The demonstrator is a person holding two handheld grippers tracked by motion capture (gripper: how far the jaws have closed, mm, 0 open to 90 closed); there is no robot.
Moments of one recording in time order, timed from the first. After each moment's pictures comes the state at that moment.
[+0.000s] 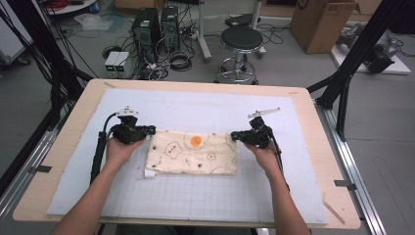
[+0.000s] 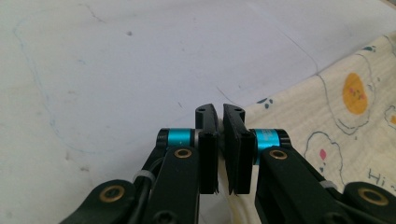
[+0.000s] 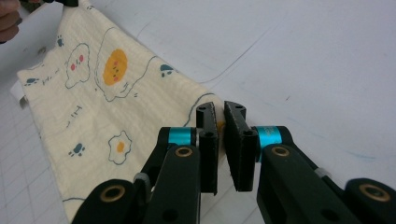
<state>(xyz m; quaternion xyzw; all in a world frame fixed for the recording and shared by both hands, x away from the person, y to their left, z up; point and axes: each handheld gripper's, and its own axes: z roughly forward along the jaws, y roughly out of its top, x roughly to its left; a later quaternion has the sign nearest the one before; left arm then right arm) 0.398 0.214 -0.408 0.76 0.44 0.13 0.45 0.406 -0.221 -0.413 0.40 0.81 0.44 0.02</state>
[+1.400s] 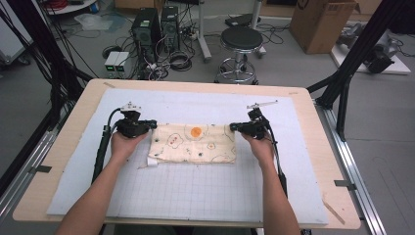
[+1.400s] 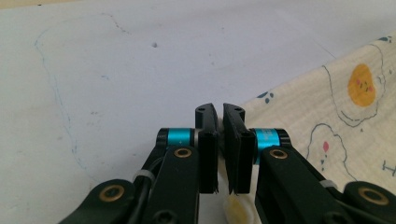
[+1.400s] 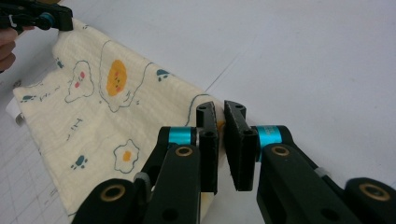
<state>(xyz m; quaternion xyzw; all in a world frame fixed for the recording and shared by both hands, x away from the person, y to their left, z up) 0.418 0.214 -0.420 0.76 0.45 0.15 0.44 0.436 -0.217 -0.415 0.43 0.79 0.44 0.03</state>
